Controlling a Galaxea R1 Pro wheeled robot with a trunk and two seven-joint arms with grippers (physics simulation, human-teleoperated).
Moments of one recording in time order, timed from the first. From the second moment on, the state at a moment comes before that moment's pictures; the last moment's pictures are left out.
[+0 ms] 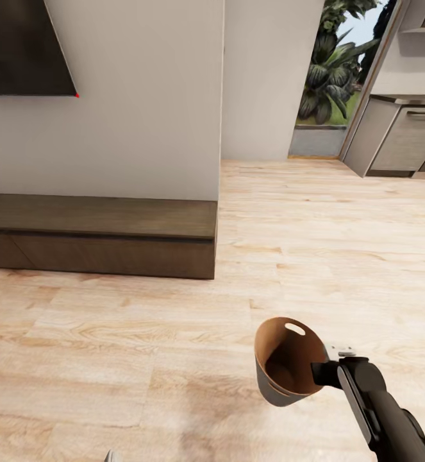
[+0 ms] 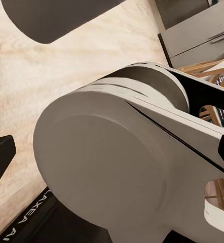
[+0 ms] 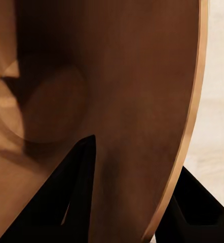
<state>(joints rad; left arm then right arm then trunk) 0.02 0.19 0.03 -1.06 0.15 0.24 -1.32 -0.35 -0.12 -0.09 -1.29 0.01 1.00 0.05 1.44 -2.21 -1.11</state>
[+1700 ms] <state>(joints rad) 0.02 0.19 0.03 -1.06 0.15 0.24 -1.32 -0.34 -0.12 -0.09 -1.28 0.01 1.00 0.05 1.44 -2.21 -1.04</state>
